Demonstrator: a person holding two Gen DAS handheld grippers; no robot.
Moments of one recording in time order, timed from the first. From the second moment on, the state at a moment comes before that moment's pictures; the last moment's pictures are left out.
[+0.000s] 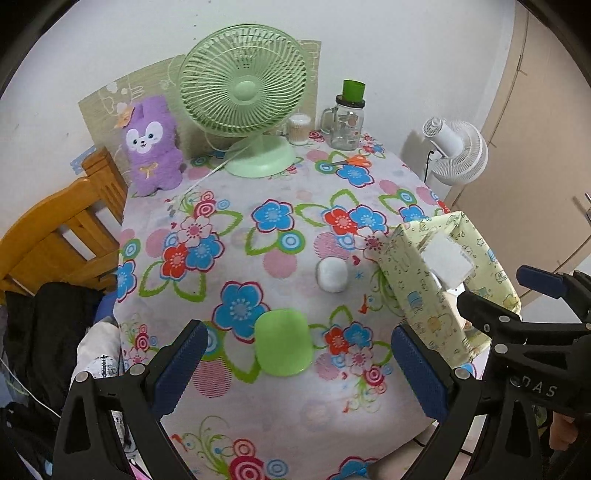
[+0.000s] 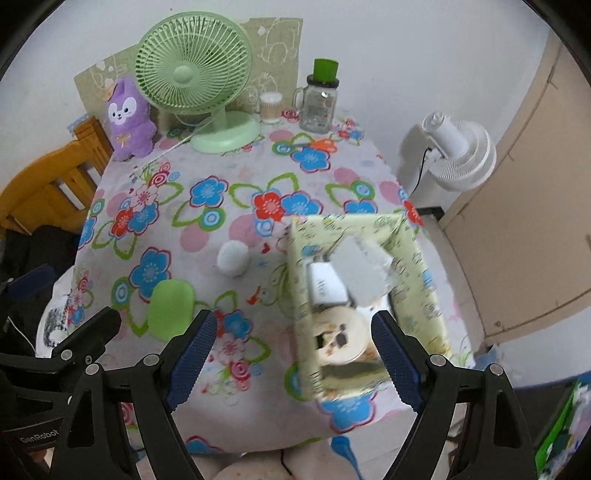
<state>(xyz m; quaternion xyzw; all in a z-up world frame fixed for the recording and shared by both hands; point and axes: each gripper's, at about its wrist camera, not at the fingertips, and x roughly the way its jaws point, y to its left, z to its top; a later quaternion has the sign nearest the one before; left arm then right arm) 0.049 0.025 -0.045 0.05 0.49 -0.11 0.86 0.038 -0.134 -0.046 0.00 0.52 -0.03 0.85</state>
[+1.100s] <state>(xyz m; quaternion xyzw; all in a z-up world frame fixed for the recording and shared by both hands) 0.070 0.102 -0.075 0.04 0.52 -0.14 0.84 0.051 -0.058 -0.070 0.02 0.54 -0.04 0.84</state>
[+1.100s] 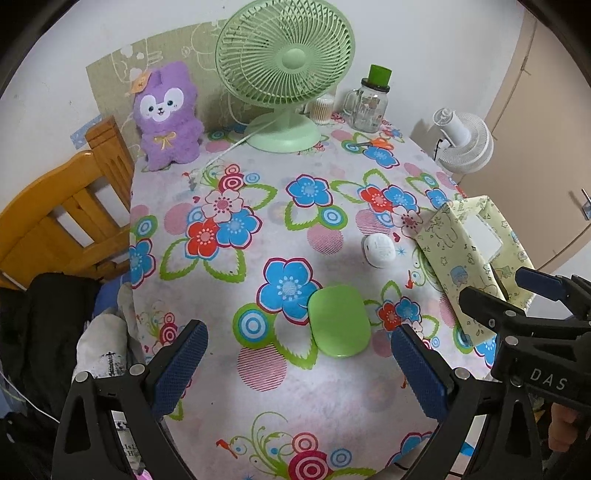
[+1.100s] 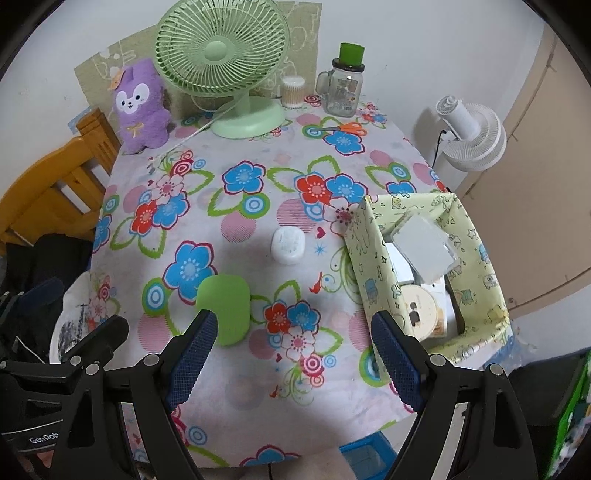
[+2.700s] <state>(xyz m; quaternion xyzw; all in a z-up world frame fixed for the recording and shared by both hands) 0.126 0.049 -0.209 -0.05 0.65 -0.06 0.76 0.180 -0.073 -0.180 -0.01 0.62 0.07 0.78</state>
